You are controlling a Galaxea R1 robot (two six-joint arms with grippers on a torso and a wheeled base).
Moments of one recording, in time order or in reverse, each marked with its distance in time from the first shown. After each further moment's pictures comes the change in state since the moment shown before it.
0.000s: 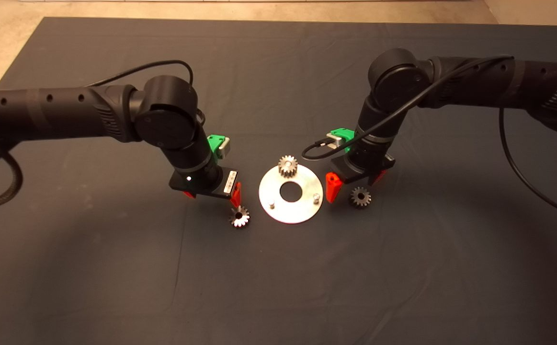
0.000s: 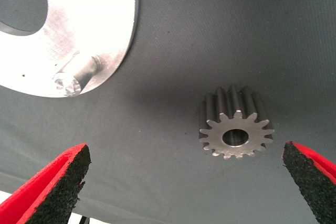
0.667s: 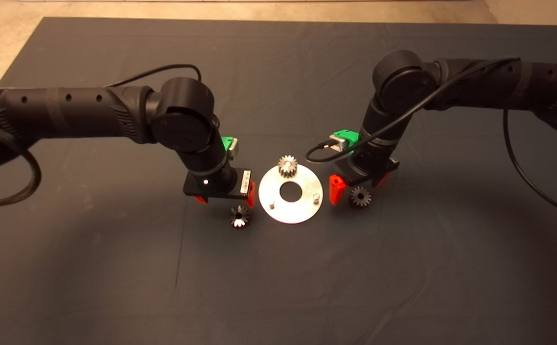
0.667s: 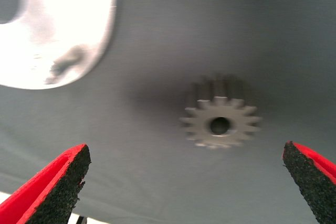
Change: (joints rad) left arm 0.000 0.069 0.010 0.000 -0.001 -0.140; right arm 0.000 -0.039 0.033 -0.018 -0.001 0.012
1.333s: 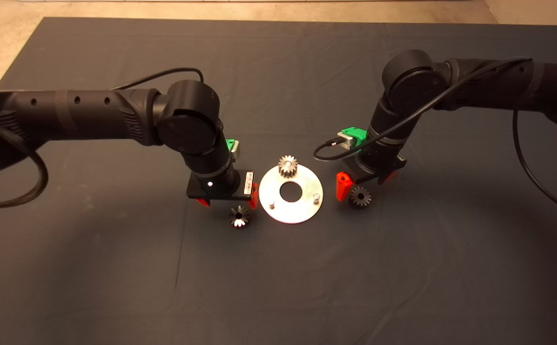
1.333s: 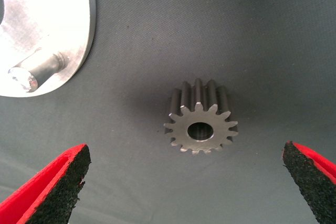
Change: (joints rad) left arm 0.011 0.000 -0.010 0.001 0.002 -0.019; right arm 0.000 -0.016 0.012 -0.034 0.001 0.000
